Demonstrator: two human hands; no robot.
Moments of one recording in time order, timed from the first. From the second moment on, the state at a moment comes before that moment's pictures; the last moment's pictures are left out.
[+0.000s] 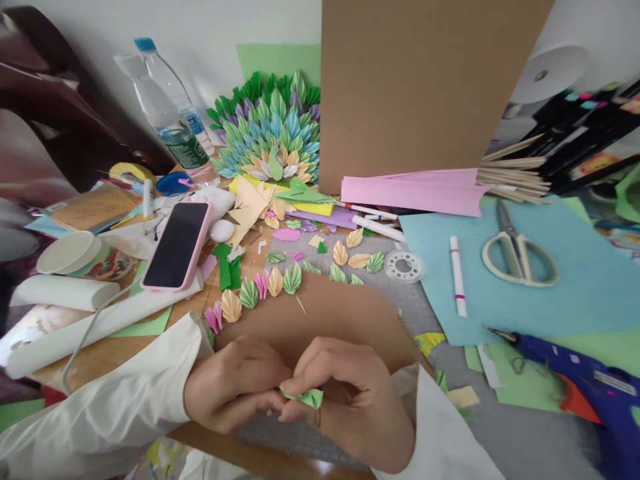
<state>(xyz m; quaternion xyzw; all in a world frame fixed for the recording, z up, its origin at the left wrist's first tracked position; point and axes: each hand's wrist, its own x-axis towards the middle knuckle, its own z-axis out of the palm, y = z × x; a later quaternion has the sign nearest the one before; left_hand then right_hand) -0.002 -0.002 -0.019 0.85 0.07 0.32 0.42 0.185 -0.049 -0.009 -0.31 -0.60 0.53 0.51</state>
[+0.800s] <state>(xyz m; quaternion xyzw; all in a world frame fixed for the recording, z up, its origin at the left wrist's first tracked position) -0.001 -0.005 -0.019 0.86 0.13 0.34 0.36 0.185 -0.053 -0.013 -0.37 -0.62 0.43 0.54</state>
